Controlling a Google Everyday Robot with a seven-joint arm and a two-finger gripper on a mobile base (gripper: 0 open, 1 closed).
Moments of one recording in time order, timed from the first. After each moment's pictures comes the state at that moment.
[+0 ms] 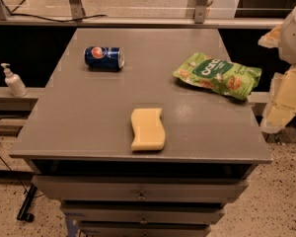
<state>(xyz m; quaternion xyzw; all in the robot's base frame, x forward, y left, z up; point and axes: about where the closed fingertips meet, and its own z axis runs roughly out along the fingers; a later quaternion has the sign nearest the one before) 0.438 -0.217 0.976 -0.60 0.78 -0.03 0.16</state>
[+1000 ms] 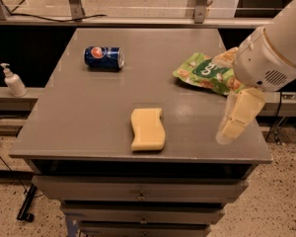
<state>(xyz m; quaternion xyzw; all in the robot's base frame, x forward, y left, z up) 0.449 -0.149 0.930 -0.64 0.73 0.08 0.22</state>
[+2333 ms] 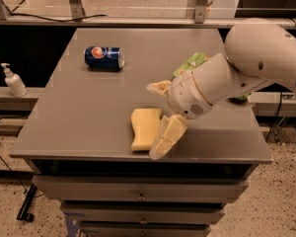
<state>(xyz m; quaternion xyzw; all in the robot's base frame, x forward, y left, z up) 0.468 -0.011 0.847 -0.66 0.64 0.25 0.30</state>
